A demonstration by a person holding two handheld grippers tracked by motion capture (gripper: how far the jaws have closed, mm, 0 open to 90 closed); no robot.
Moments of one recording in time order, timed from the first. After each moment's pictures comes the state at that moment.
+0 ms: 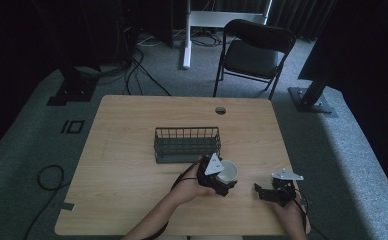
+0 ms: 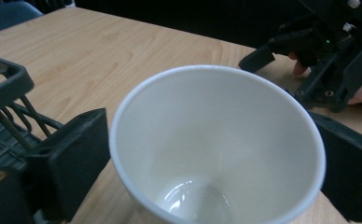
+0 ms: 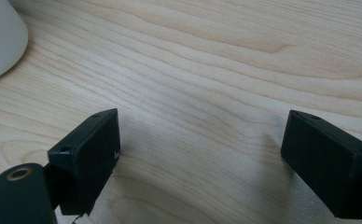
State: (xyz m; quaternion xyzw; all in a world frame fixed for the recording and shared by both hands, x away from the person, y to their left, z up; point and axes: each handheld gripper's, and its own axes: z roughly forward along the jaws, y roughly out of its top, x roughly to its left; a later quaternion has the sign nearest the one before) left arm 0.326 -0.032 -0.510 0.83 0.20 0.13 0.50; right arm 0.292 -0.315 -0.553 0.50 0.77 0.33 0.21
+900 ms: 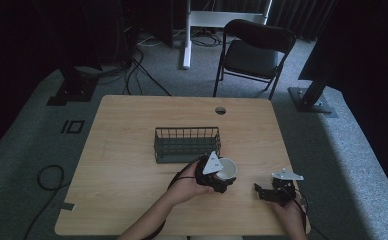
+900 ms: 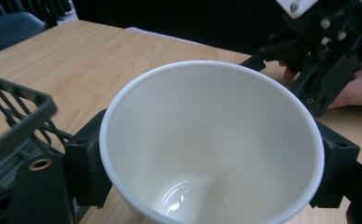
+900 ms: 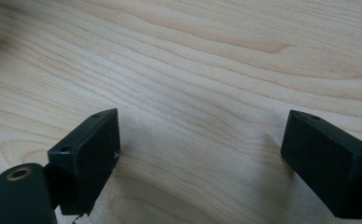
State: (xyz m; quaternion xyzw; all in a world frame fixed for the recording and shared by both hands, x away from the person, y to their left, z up) left arm 0.321 -0.022 -0.485 0.84 0.18 0.14 0.50; right arm 0.292 -0.315 -0.553 0.50 0.77 0.33 0.21
